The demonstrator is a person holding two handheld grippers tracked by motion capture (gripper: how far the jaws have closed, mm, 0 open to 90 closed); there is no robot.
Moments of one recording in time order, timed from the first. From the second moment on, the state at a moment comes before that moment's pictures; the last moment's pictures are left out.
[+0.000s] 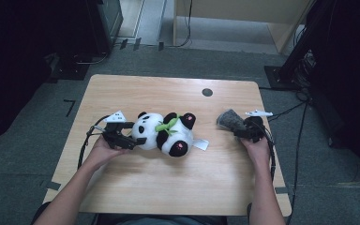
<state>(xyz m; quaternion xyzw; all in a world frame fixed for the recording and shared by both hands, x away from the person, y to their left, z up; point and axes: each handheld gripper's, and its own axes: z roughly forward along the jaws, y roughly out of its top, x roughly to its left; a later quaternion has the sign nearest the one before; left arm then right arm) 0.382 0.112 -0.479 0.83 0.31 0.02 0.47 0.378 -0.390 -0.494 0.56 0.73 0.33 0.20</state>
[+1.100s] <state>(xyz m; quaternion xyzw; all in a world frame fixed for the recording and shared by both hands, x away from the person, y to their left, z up) 0.367 0.109 -0.491 0.80 0.35 0.03 0.48 0.384 -0.399 -0.504 0.61 0.69 0.34 0.17</state>
